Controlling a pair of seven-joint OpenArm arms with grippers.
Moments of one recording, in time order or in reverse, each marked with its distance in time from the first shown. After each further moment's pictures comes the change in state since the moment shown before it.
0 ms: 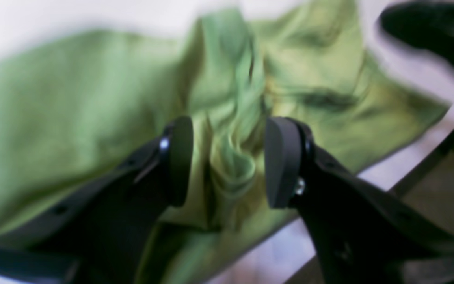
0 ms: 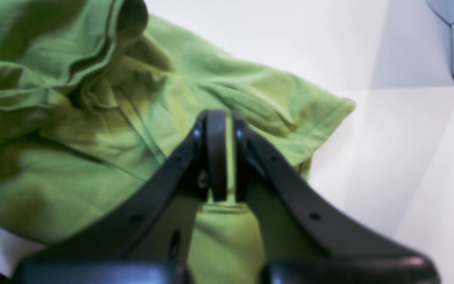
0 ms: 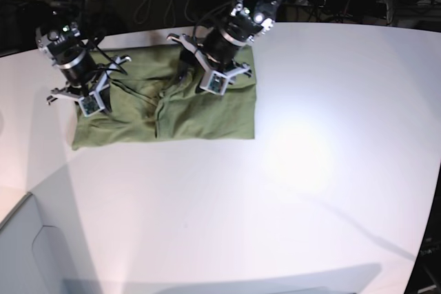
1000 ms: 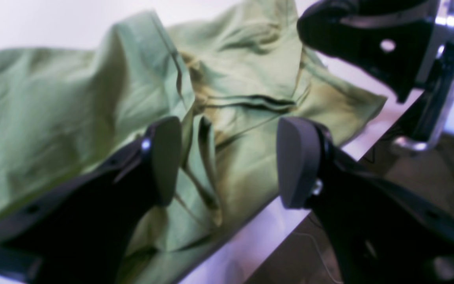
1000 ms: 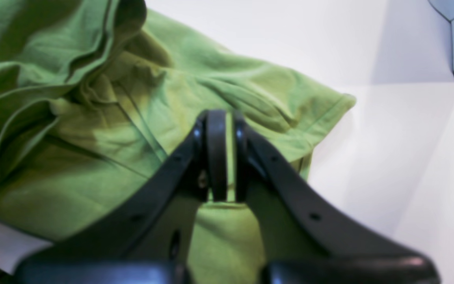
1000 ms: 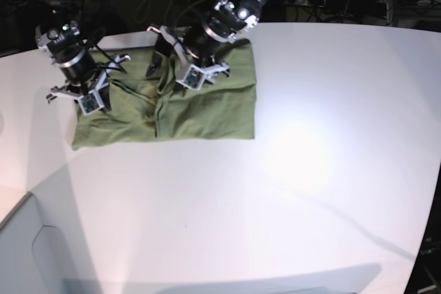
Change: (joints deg) left arm -1.7 1.0 5.8 1.5 0.4 1.3 0.0; right arm -0.5 0.0 0.3 0.0 0.0 0.0 0.0
